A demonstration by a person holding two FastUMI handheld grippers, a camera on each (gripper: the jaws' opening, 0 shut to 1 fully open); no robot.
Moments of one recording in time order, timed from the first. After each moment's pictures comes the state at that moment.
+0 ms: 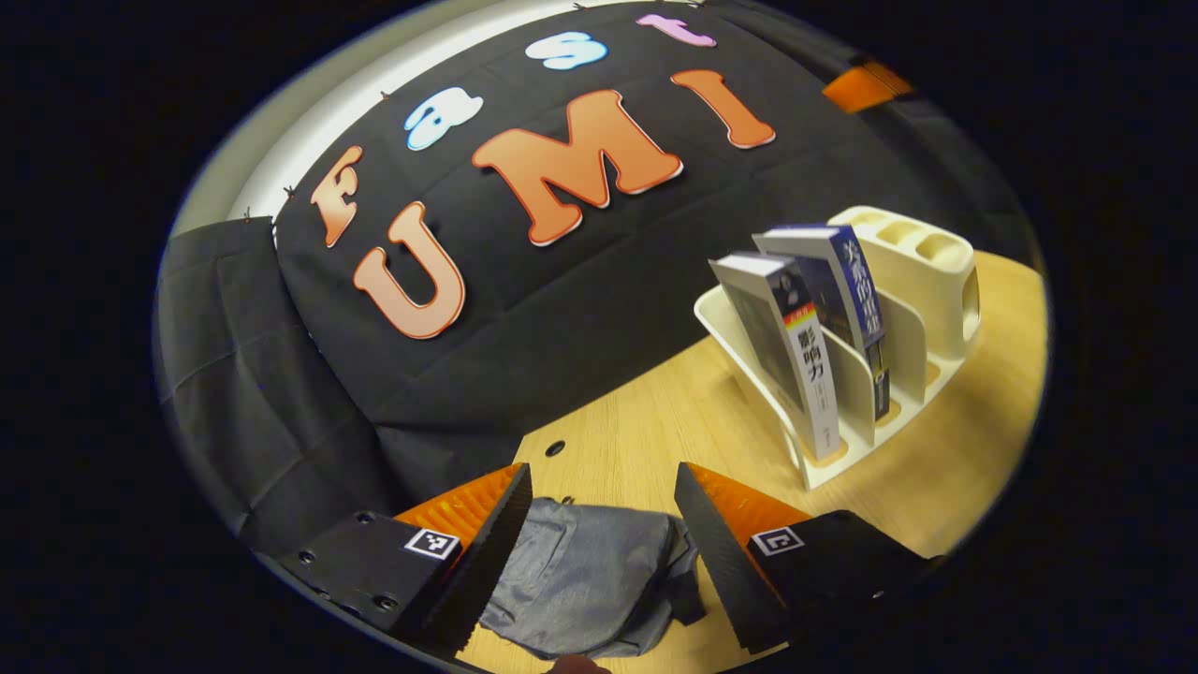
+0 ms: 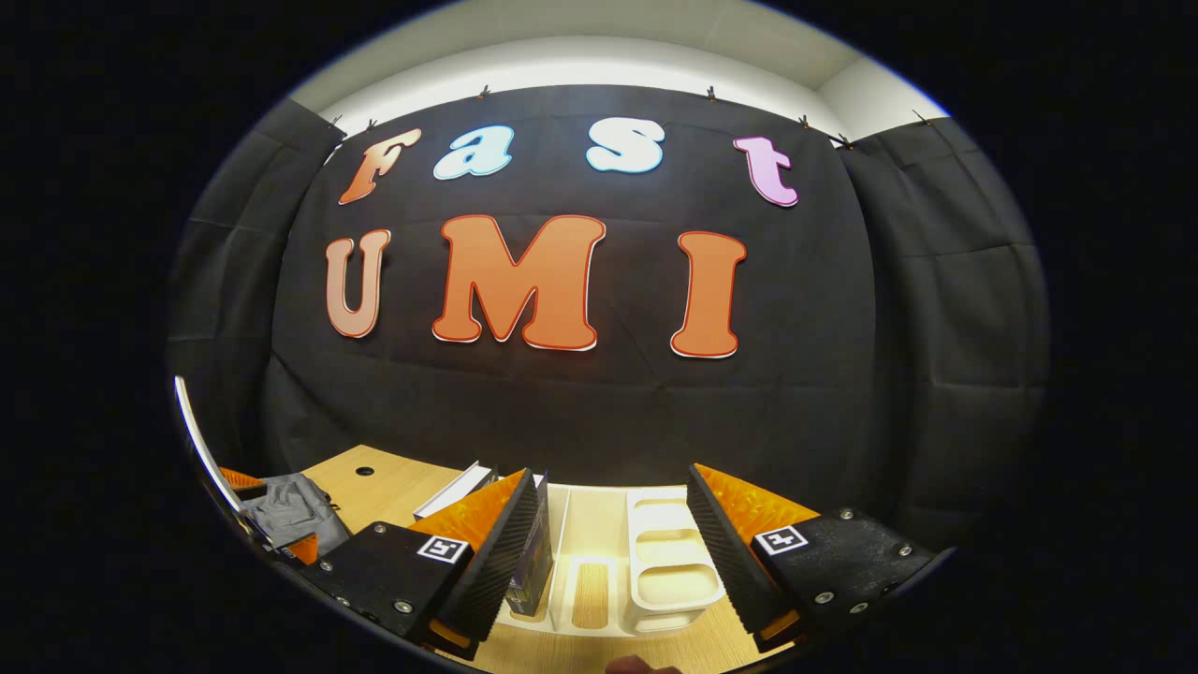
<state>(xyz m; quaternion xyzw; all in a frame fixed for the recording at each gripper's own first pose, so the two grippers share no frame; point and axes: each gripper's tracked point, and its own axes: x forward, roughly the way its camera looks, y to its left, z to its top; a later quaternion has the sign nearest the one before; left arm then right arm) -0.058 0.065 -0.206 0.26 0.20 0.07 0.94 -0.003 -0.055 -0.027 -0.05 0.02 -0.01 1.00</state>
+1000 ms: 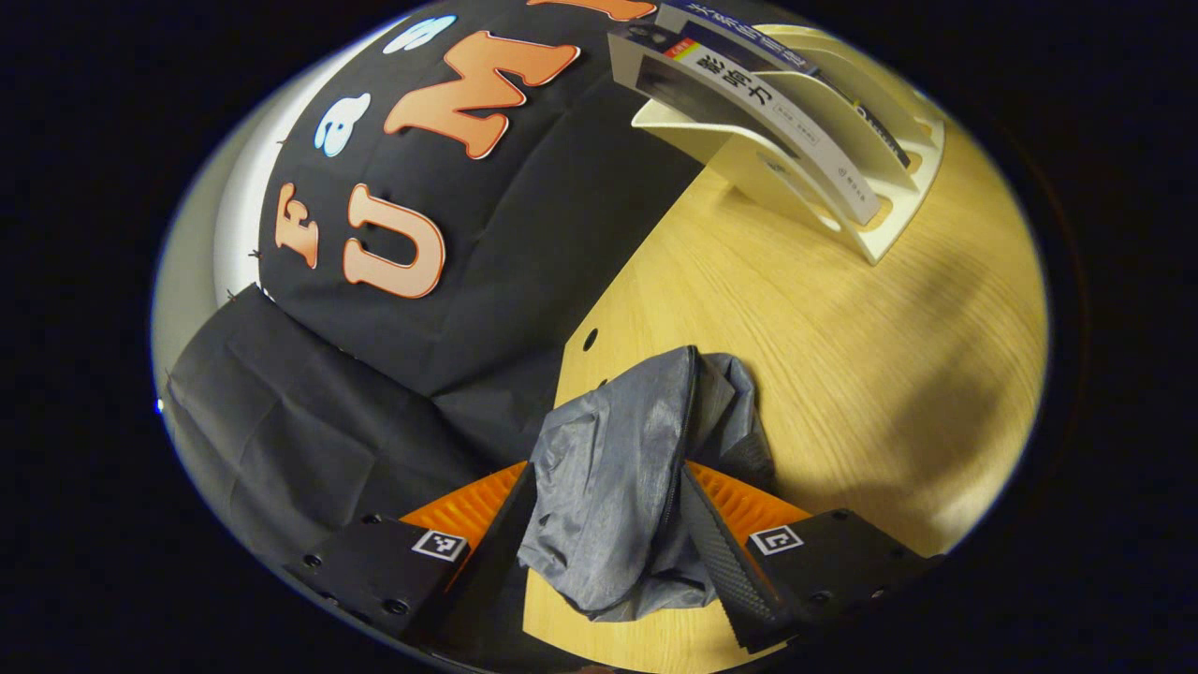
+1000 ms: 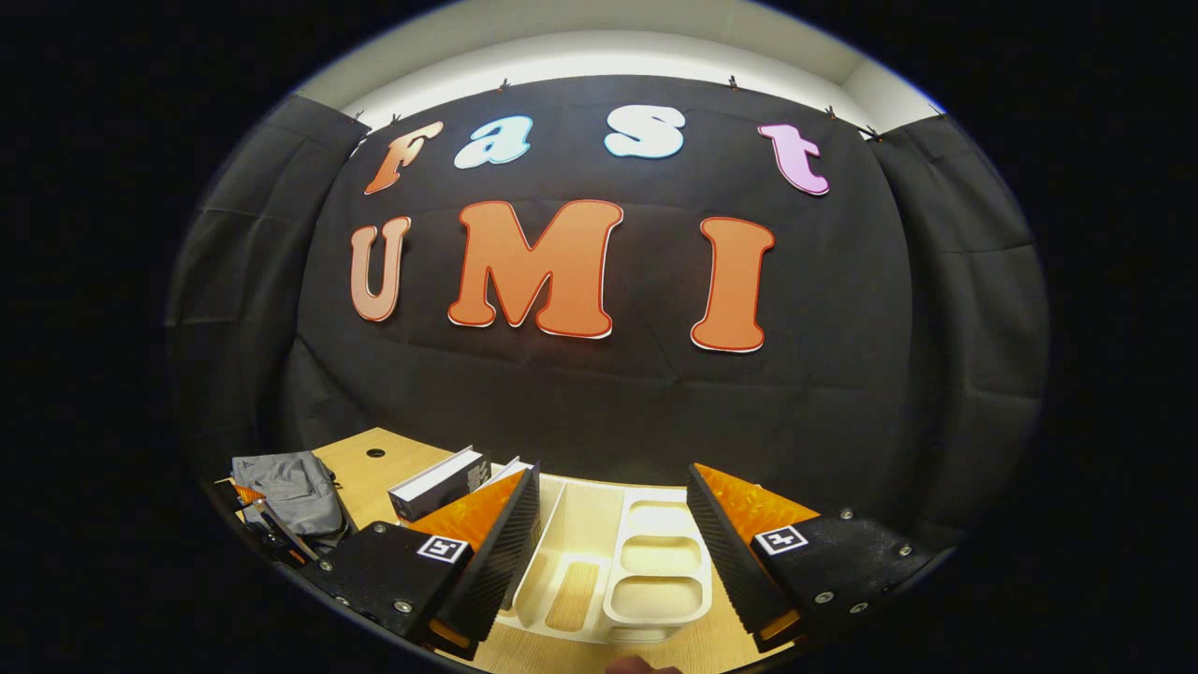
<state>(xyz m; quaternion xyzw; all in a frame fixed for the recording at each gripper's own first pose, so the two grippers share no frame) -0.092 0.127 -0.320 0.42 0.32 0.15 0.83 0.024 -0.078 -0.040 -0.06 0.02 0.06 1.00</state>
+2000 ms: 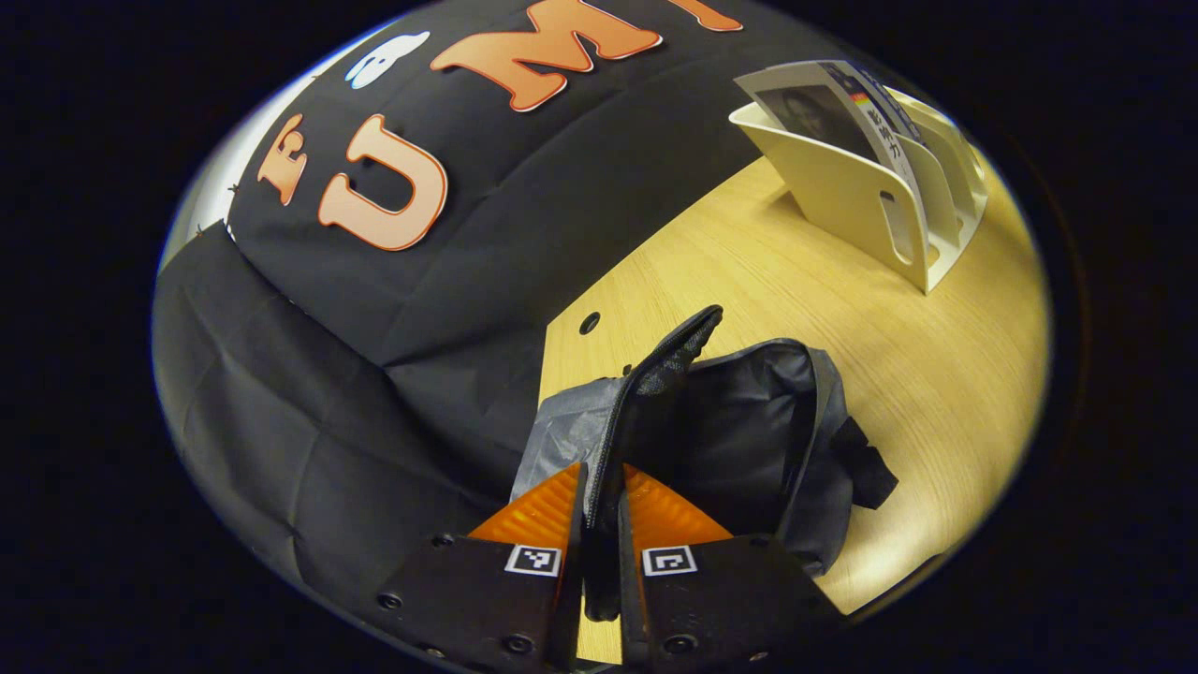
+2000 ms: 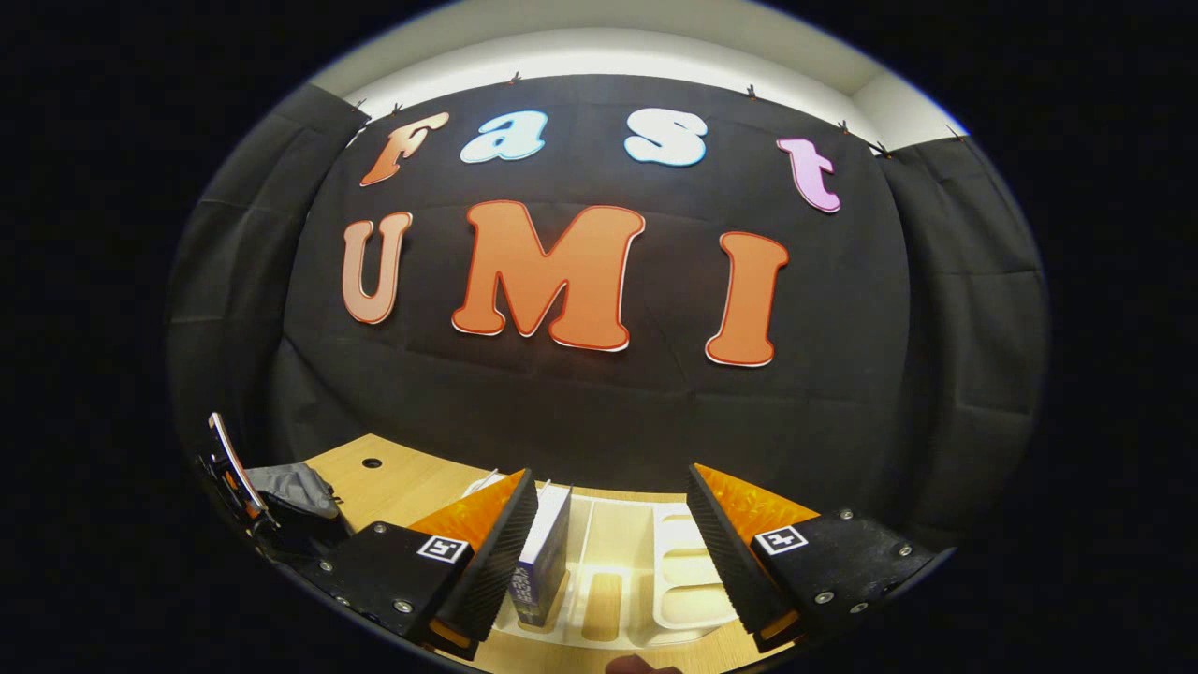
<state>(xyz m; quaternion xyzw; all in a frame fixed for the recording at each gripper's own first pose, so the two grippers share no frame) -0.057 0.216 -0.272 0.31 0.34 0.07 0.89 0.030 -0.005 -0.016 -0.08 0.03 0.02 1.00</state>
